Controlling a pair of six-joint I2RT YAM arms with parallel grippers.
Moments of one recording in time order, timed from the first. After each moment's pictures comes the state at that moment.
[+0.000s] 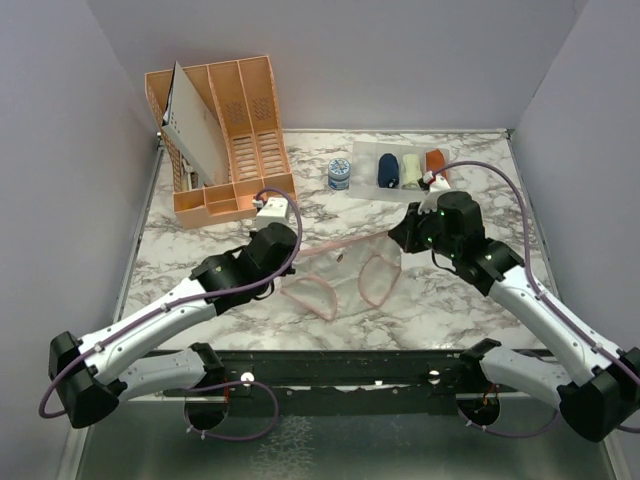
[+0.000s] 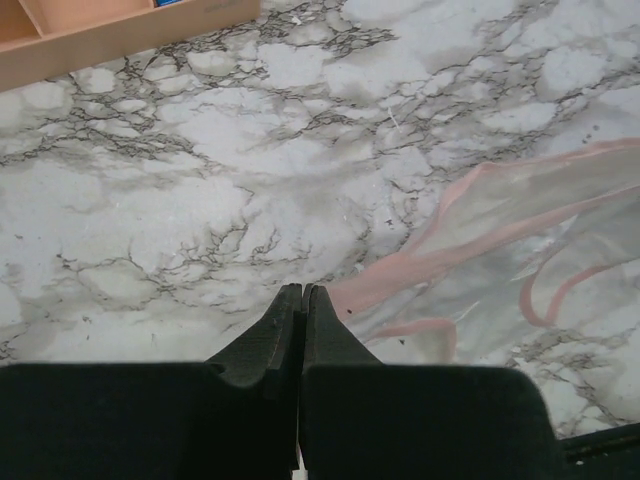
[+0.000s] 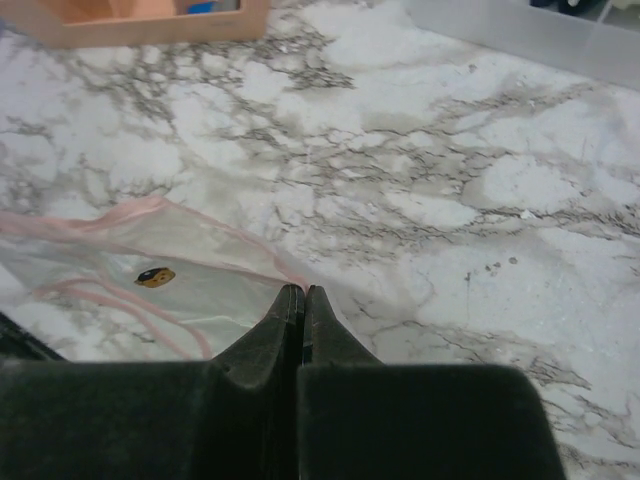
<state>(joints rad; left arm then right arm) -0.90 1.06 0.92 -0.59 -0.54 -0.56 0.51 1.06 0.87 -0.35 -0.04 0.31</state>
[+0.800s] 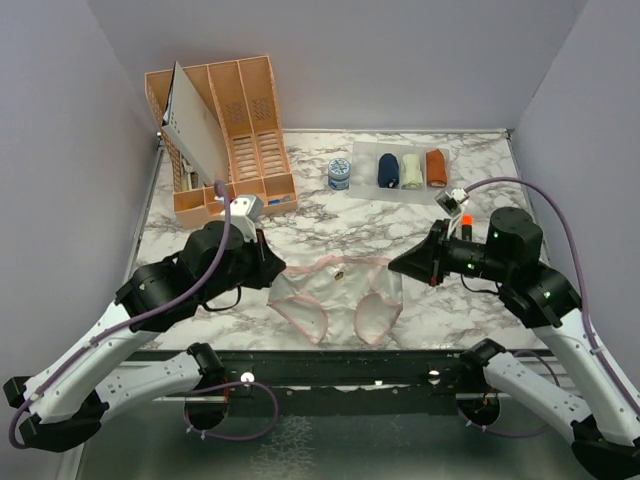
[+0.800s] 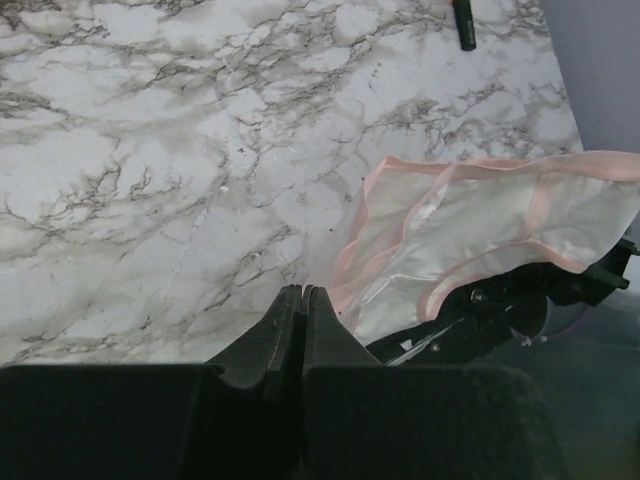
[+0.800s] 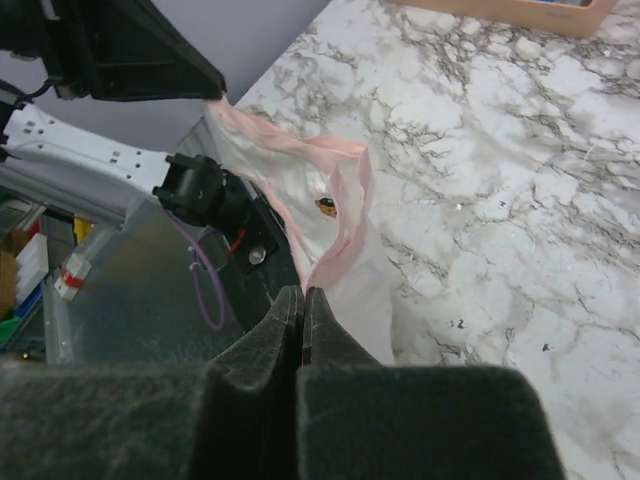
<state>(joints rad) -0.90 0.81 1.16 -0.88 -0.17 -0.63 0.51 0.74 0.98 -0.54 -0.64 0.36</state>
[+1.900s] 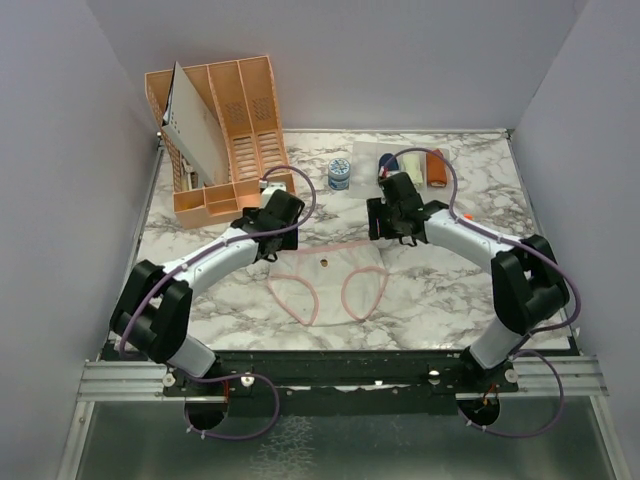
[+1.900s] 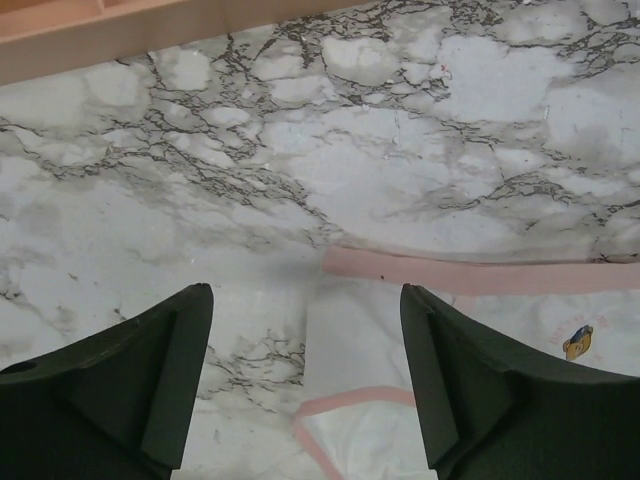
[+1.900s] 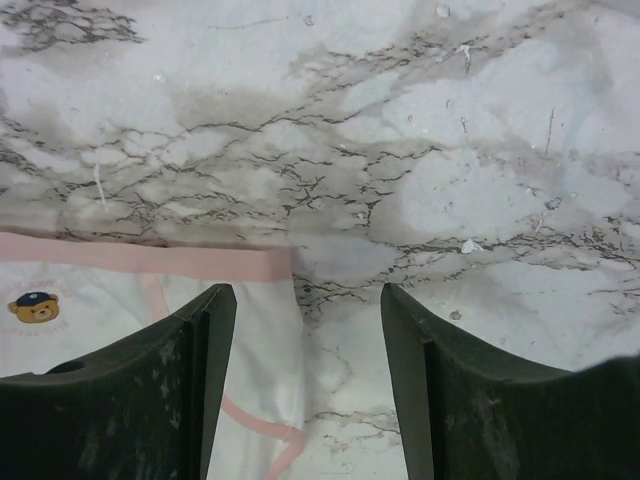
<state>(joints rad) -0.58 1.51 0.97 -0.42 -0.45 -0.44 0.51 1.68 1.11 -0.34 0.13 0.28</state>
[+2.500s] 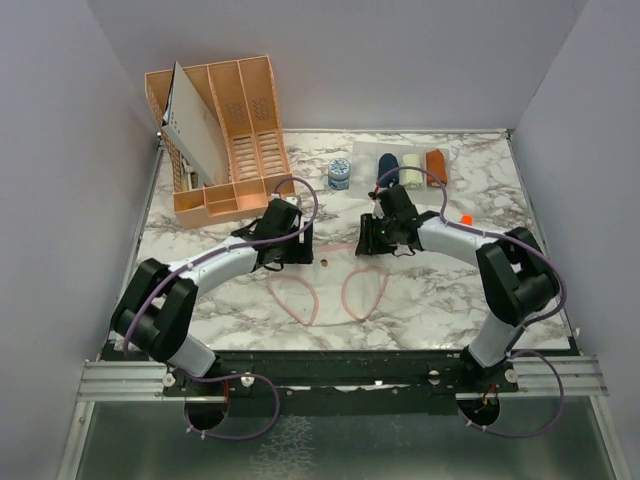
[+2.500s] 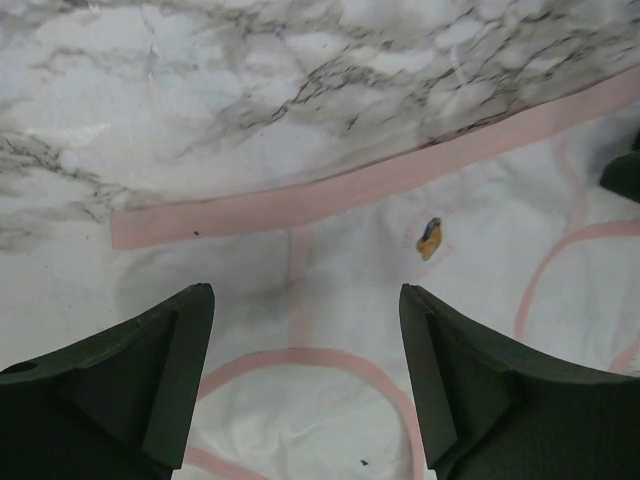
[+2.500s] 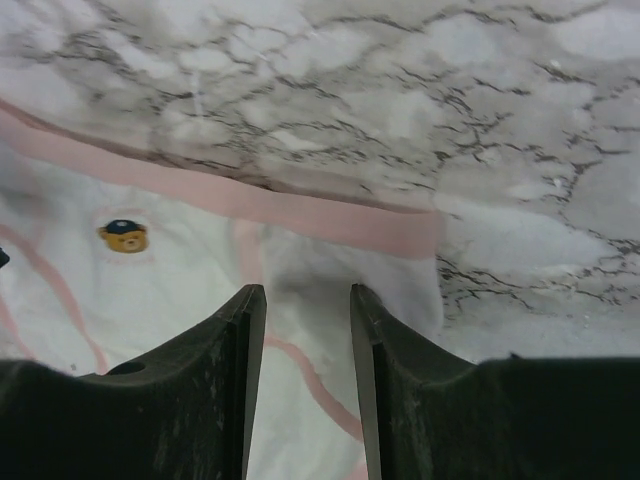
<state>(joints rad) -0.56 1.48 0.88 -0.24 -0.02 -0.44 0.51 1.72 1.02 -0.21 -0.23 0.38</state>
